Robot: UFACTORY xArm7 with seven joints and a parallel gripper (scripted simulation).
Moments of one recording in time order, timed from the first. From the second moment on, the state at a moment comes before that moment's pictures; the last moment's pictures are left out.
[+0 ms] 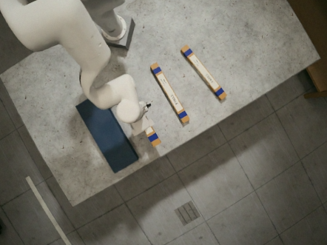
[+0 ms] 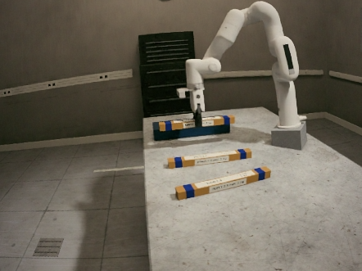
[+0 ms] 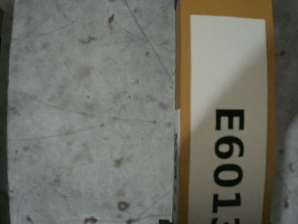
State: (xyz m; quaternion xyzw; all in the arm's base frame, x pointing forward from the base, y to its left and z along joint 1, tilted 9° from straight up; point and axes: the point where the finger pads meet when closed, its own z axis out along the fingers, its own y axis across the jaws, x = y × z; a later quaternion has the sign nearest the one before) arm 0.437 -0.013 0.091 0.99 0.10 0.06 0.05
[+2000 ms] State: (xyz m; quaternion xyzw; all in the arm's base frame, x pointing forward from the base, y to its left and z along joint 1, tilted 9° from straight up) arm 0.461 -0.141 0.105 0.99 0.10 0.06 0.05
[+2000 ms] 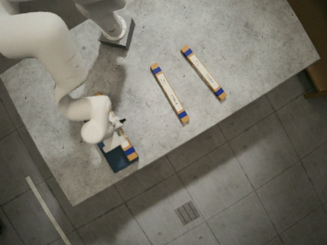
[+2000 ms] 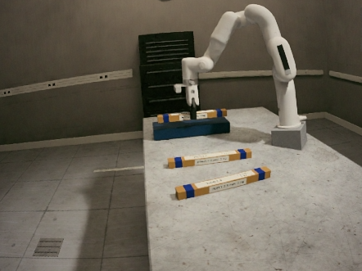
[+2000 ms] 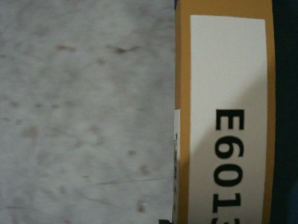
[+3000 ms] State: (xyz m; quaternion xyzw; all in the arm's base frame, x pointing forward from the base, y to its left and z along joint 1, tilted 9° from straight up) arm 0.484 -0.250 0.116 0.99 0.10 0.06 0.04
